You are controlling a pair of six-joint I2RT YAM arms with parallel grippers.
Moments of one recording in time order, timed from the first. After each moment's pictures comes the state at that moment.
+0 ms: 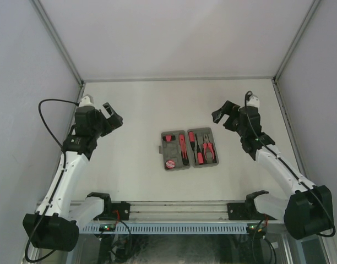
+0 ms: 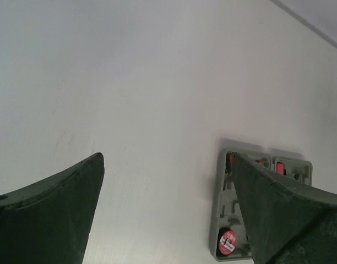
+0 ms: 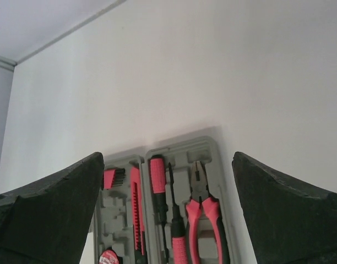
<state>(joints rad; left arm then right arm) -0.10 0.99 0.92 -0.50 -0.07 -0.55 0.29 1.13 0.75 -0.05 0.05 0.61</state>
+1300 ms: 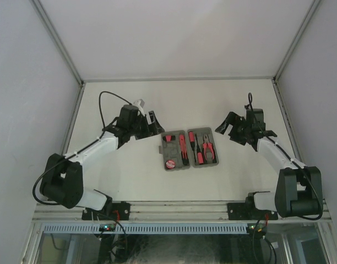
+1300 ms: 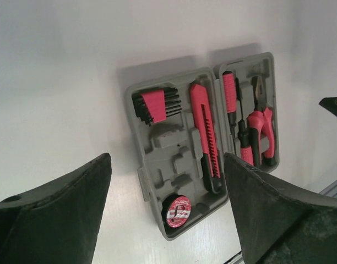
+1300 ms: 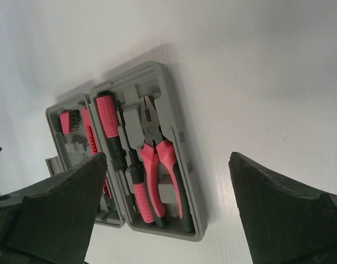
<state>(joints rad) -0.43 1.41 0.90 -0.19 0.20 -0.62 0.05 1.30 0.74 -0.25 -0.31 0.57</state>
